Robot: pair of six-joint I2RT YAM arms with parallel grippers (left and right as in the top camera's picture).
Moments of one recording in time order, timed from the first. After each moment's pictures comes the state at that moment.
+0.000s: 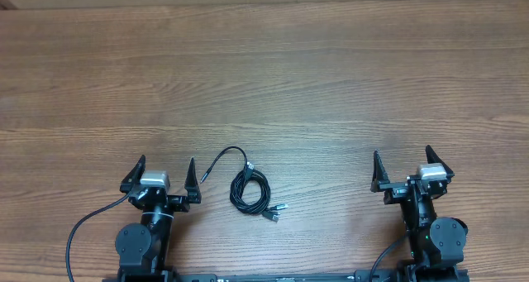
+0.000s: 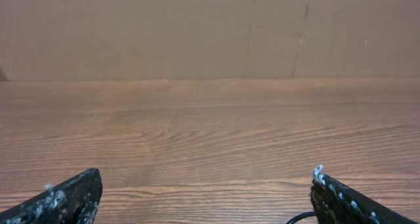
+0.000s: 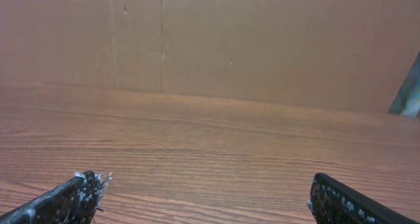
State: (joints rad) left arm -0.01 0.02 0.01 -0.07 0.06 -0.02; right arm 0.05 0.01 0.02 -0.03 -0.03 -0.07
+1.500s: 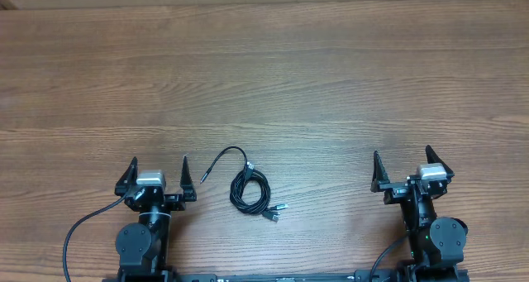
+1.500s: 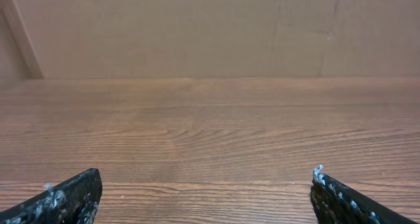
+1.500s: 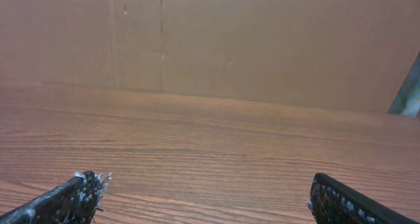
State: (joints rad) left arm -0.01 0.02 0.01 -0.08 -0.03 0.00; right arm 0.05 0.01 0.02 -0.03 -0.03 -0.07
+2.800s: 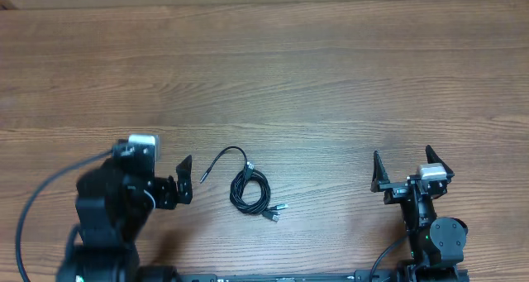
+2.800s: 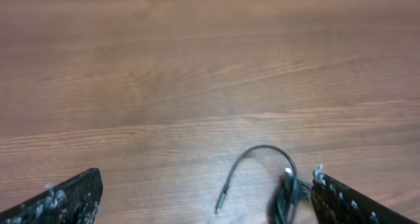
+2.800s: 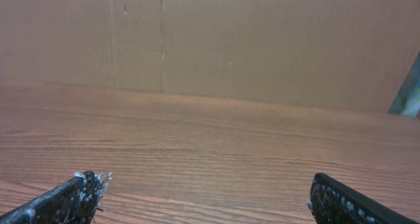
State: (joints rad) left arm -0.01 0.62 0.83 -0.82 0.14 0.00; right arm 0.05 0.01 0.02 -0.04 -0.03 -0.07
